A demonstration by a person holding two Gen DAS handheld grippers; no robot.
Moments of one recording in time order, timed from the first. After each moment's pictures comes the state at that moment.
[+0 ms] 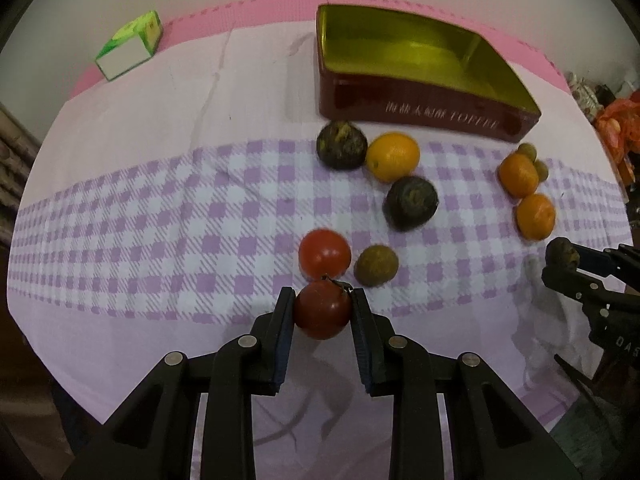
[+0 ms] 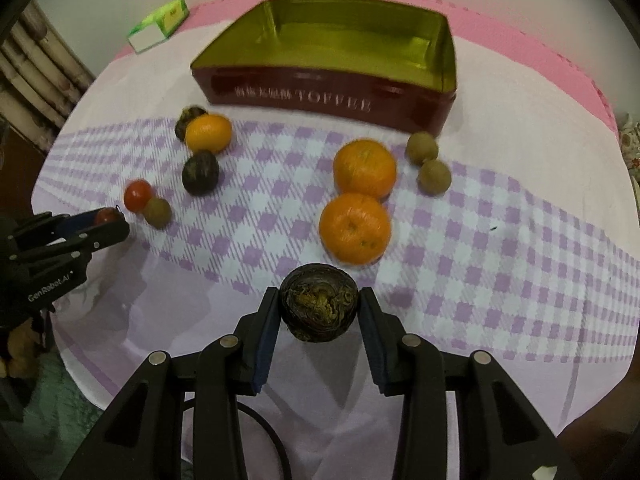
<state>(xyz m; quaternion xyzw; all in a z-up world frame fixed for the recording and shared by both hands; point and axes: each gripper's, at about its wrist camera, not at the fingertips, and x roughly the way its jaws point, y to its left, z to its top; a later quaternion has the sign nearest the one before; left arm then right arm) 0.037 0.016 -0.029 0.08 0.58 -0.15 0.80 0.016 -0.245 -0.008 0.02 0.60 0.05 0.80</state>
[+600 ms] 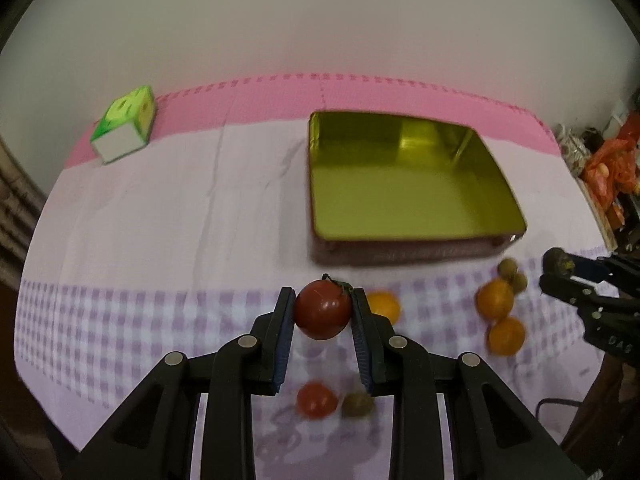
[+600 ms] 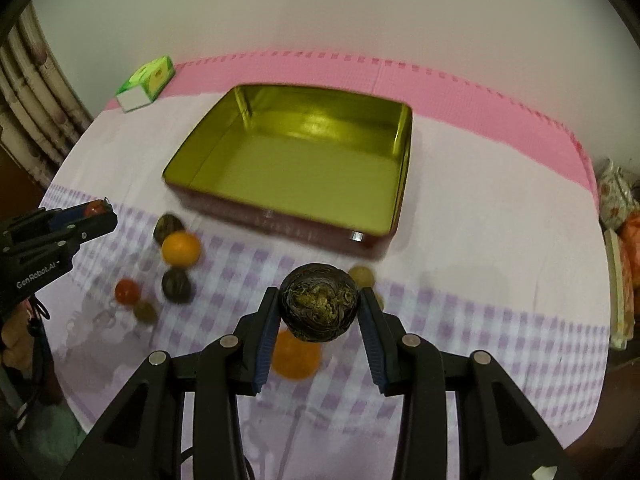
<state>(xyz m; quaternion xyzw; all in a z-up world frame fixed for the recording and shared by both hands) 0.117 0.005 0.045 0.06 0.50 -0.17 0.85 0.076 -0.281 0.050 -0.01 0.54 0.03 0.84</state>
